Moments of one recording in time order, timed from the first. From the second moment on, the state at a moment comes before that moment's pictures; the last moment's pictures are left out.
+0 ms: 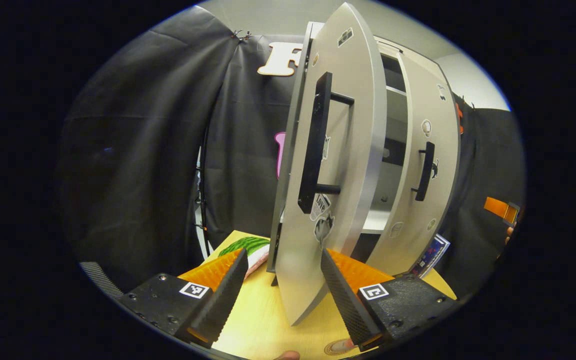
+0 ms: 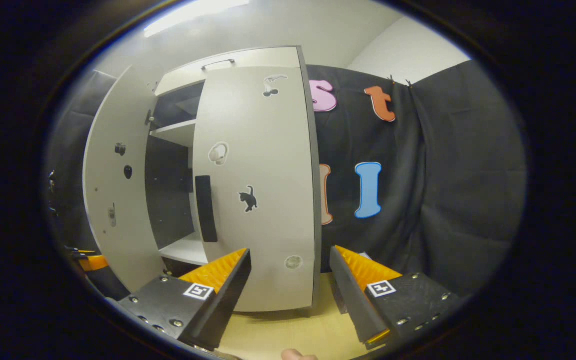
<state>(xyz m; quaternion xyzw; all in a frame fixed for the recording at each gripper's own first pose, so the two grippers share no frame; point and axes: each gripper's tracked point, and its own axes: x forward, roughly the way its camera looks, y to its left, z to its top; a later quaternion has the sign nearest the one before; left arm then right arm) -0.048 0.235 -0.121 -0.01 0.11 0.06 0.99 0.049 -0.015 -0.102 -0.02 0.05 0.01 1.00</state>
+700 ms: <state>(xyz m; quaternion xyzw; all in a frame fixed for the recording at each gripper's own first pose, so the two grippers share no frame) -0.013 0.160 -0.126 -0.05 0.11 -0.03 0.99 0.043 -0.040 -0.100 -0.02 0.05 -0.02 1.00</state>
